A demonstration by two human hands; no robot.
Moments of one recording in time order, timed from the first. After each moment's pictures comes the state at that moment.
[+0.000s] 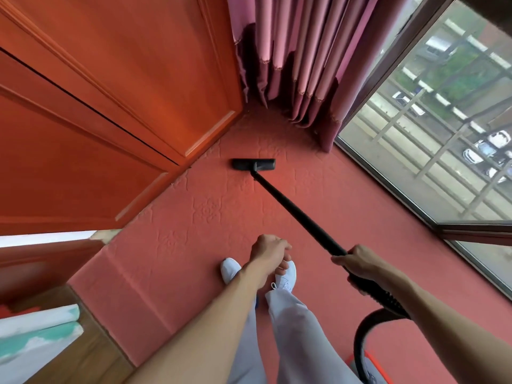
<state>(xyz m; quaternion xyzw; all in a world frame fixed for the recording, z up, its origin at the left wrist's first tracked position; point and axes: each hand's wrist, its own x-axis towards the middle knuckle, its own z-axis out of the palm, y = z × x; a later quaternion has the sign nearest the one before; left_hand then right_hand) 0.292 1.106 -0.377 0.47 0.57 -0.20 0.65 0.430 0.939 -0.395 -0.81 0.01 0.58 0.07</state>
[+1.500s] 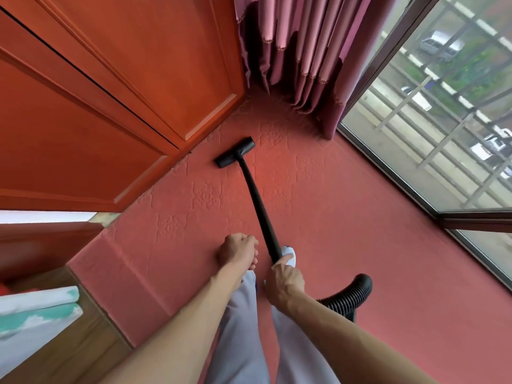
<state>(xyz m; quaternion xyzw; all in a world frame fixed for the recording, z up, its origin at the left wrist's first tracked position) 0.220 1.097 -0.392 0.49 0.66 -0.11 0.56 0.242 0.987 -0.444 -0.81 -0.34 0.43 -0.21</state>
